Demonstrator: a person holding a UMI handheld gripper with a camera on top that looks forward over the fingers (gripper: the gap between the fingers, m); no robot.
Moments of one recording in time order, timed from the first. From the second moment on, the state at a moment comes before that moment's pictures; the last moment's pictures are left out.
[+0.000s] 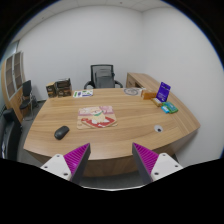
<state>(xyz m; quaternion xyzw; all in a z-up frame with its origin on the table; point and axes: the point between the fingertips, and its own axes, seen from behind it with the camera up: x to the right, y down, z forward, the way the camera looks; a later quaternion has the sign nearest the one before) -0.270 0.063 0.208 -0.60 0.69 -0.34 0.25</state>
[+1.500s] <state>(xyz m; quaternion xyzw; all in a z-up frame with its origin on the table) -0.118 0.341 0.016 -0.66 0.64 -0.28 0.28</state>
